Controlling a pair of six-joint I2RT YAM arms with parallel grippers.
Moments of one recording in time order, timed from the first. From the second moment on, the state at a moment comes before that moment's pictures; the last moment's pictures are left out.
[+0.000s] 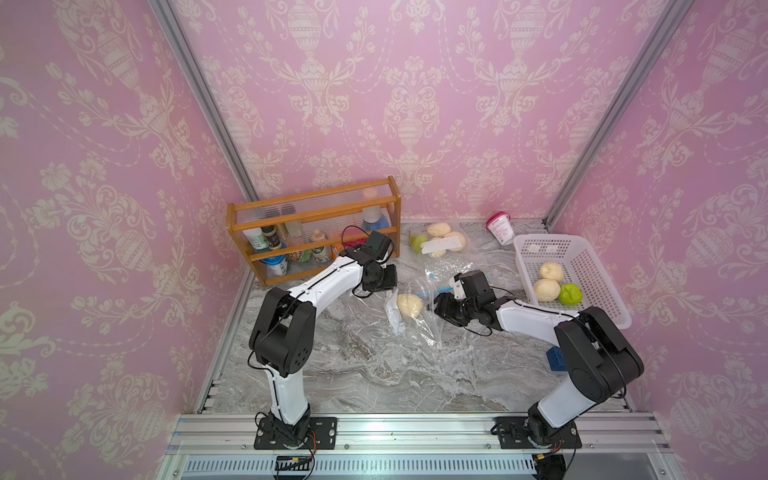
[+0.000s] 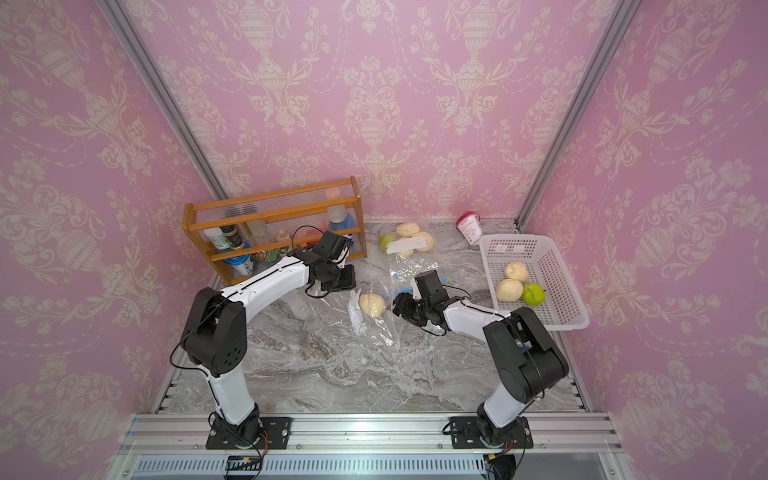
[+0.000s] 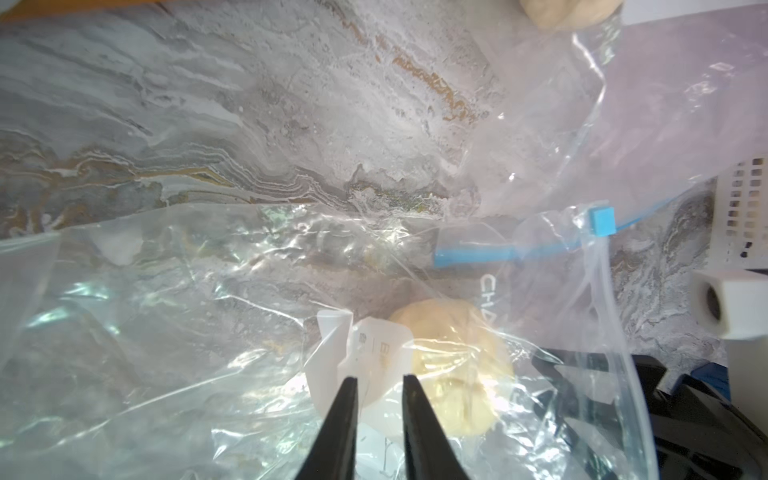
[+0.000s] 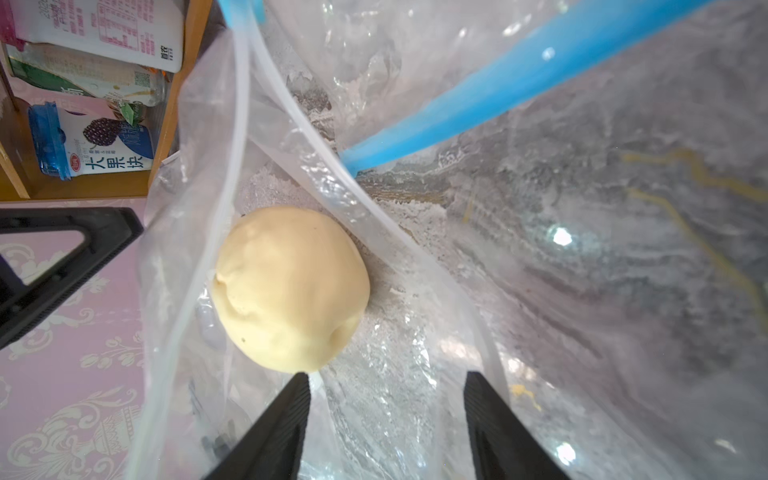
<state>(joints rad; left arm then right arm) -0.48 1.84 1.45 -0.68 0.18 -0.55 0.43 1.62 0.79 -0.03 -0.39 0.83</state>
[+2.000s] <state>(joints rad) -0.56 2.05 1.36 -0.46 0.28 -0.61 0.45 1.53 0.84 -0.22 -0.55 0.67</state>
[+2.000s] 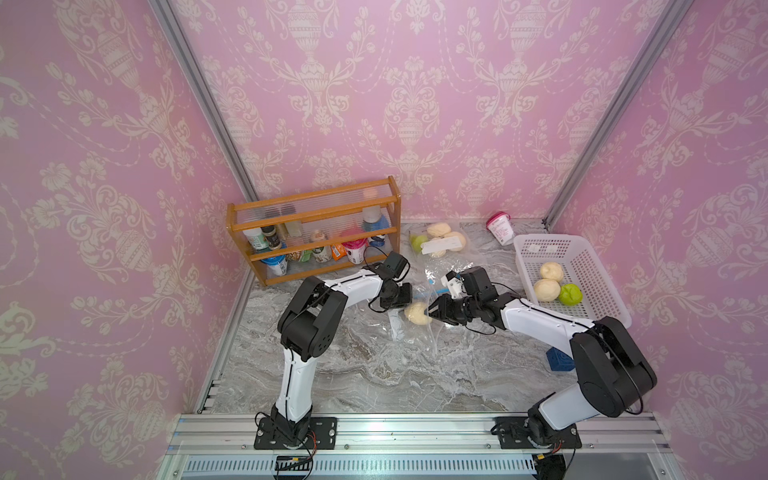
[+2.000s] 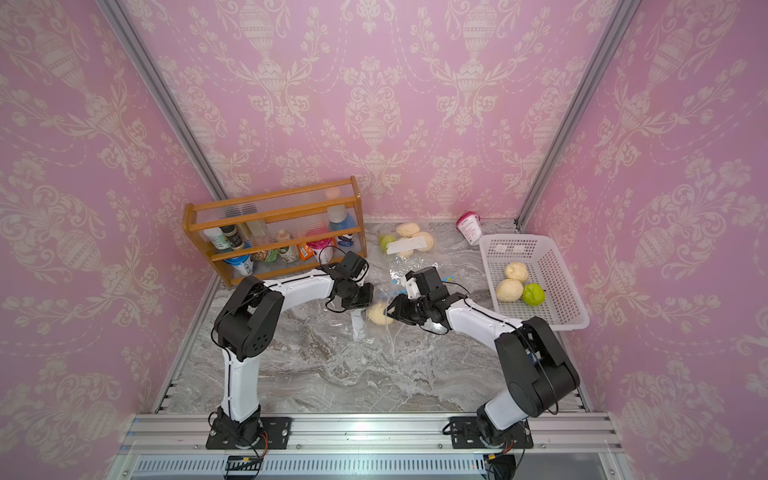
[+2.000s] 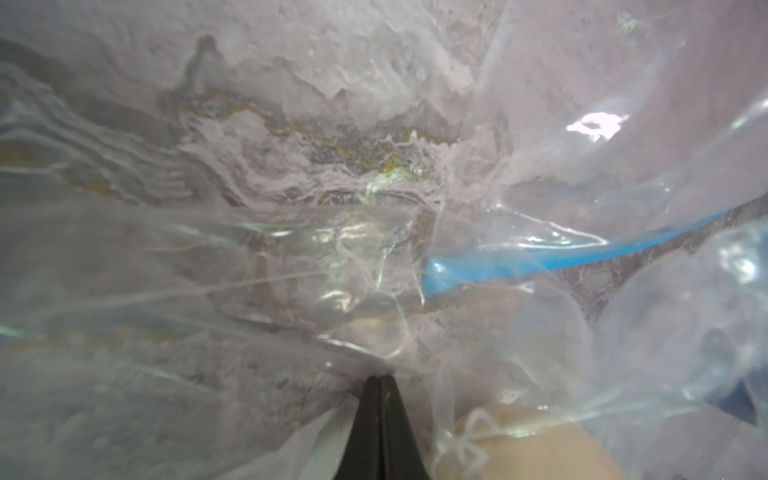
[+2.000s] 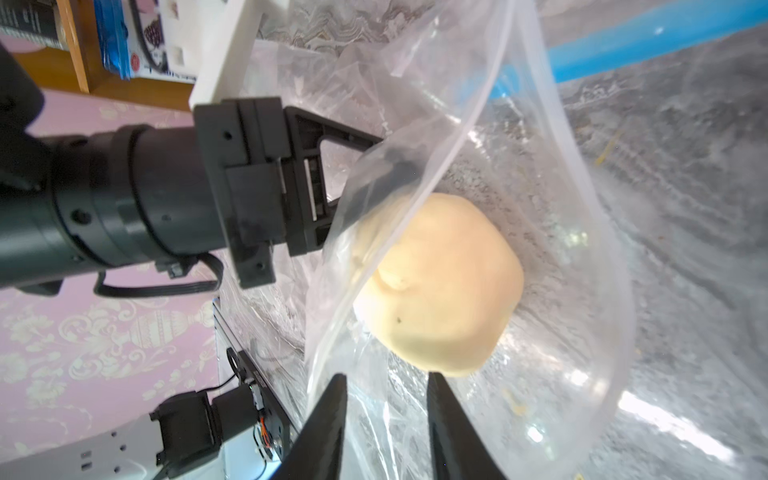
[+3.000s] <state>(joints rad) -0.58 1.97 1.30 -0.47 0.38 -0.50 0.48 1.65 0.91 -0.21 -0.35 0.80</state>
